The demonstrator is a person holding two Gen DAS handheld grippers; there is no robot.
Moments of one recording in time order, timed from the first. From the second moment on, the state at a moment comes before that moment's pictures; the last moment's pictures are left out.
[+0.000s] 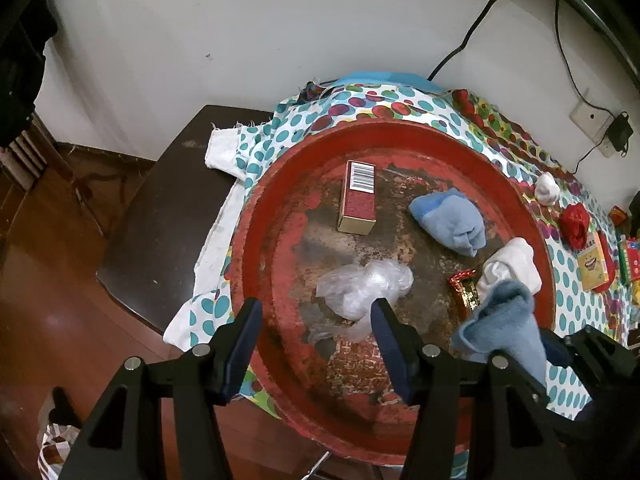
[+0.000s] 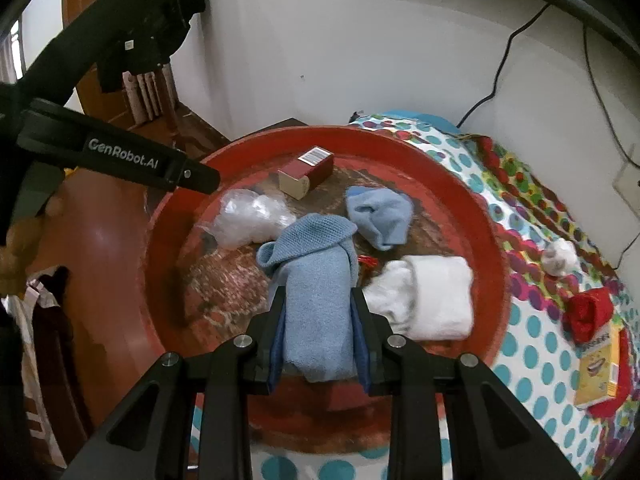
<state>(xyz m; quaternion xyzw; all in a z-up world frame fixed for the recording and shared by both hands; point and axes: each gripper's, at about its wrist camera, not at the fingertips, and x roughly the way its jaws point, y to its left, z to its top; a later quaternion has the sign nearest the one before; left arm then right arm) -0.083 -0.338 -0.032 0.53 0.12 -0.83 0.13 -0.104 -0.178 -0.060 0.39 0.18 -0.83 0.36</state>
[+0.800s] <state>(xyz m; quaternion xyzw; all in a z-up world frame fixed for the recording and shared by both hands) -0.080 -0.347 -0.038 0.54 0.13 -0.82 0.13 -0.112 -0.211 -0.073 0.40 0.19 -0.82 0.37</state>
